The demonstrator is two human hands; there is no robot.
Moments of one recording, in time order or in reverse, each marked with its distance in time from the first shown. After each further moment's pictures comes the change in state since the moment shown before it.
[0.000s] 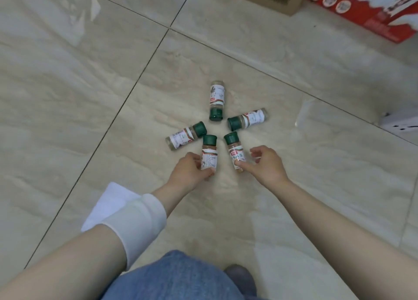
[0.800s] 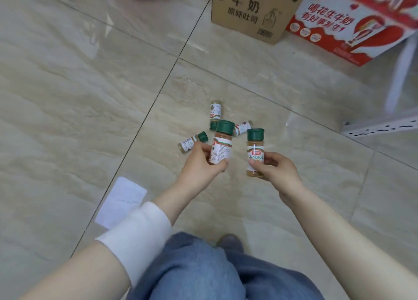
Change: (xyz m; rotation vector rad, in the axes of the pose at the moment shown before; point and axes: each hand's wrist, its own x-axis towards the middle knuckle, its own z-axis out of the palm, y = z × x) left_hand -0.150 0.115 -0.071 -0.264 0.033 0.146; right_hand -0.118 -0.081 -0.114 0.610 -0.028 0.184
